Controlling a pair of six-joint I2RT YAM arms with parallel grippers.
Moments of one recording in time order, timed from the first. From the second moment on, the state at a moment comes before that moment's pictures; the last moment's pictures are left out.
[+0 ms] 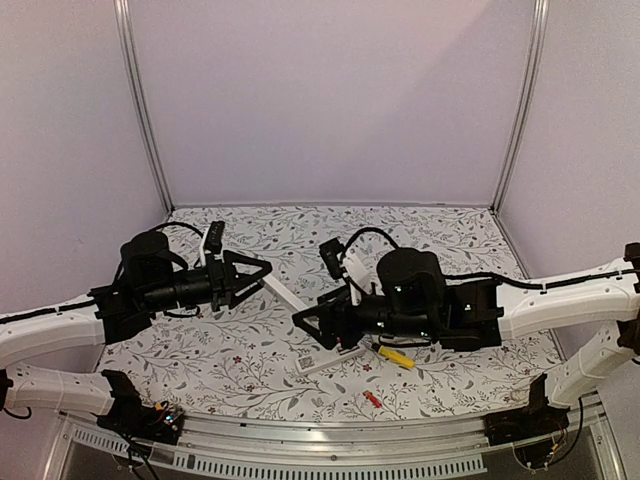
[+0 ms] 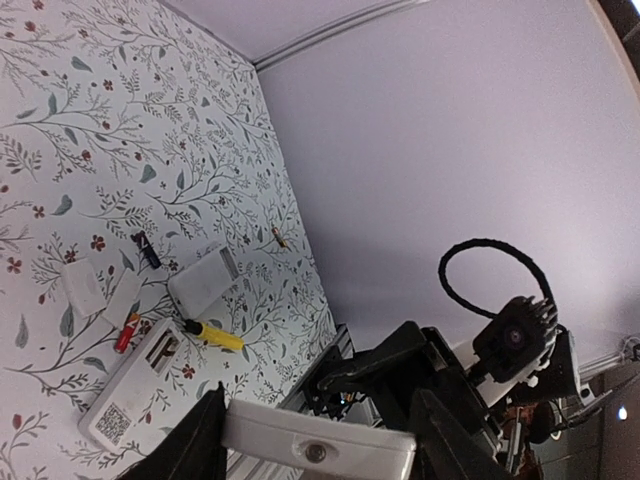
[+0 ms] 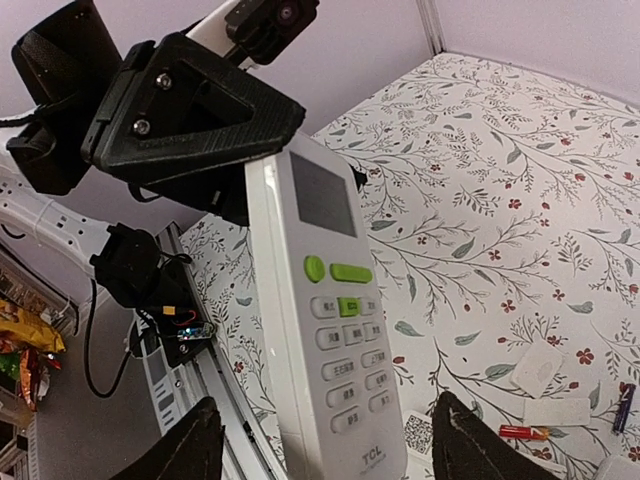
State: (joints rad) left arm -0.76 0.96 0.53 0.26 0.35 -1.10; right arm 1.27 1.45 0.97 0.12 0.08 0.46
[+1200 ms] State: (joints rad) left arm -0.76 0.94 0.55 0.17 0.48 -0.86; right arm 1.10 1.44 0.84 0.34 -0.36 0.59
